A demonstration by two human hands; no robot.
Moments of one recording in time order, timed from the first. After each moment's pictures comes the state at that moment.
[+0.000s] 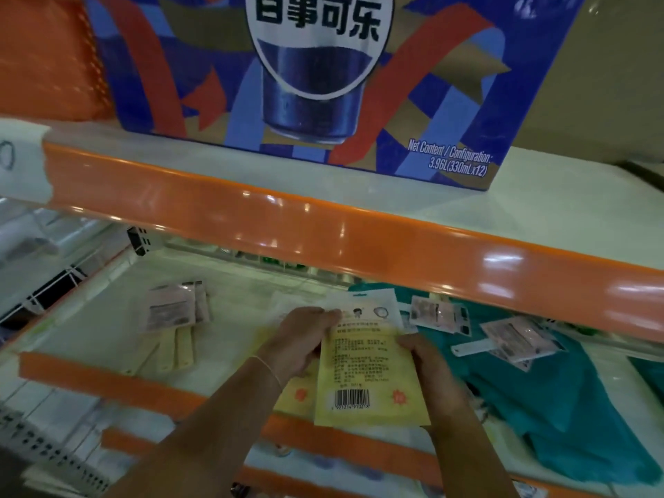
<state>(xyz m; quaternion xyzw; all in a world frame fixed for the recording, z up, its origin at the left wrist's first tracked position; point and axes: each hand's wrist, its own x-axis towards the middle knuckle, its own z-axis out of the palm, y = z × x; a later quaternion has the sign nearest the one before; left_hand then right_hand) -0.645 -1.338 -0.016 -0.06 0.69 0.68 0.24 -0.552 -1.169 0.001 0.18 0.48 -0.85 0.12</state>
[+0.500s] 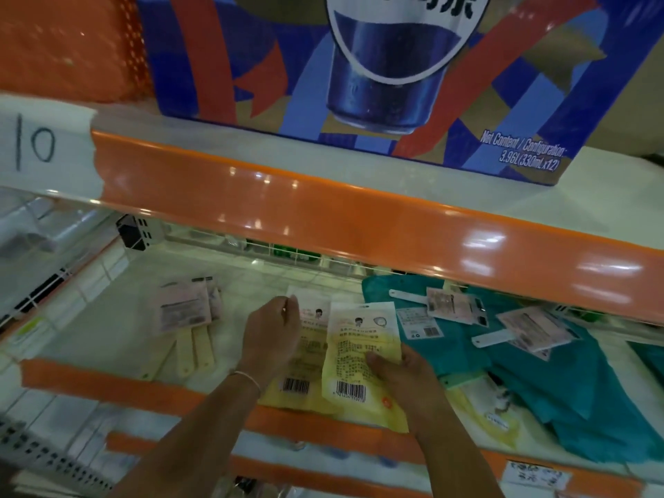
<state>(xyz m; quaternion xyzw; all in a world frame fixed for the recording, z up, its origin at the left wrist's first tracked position) -0.663 -1.415 -0.052 0.02 0.89 0.44 -0.07 -0.561 -1.236 -0.027 0.28 0.67 -0.69 0.02</state>
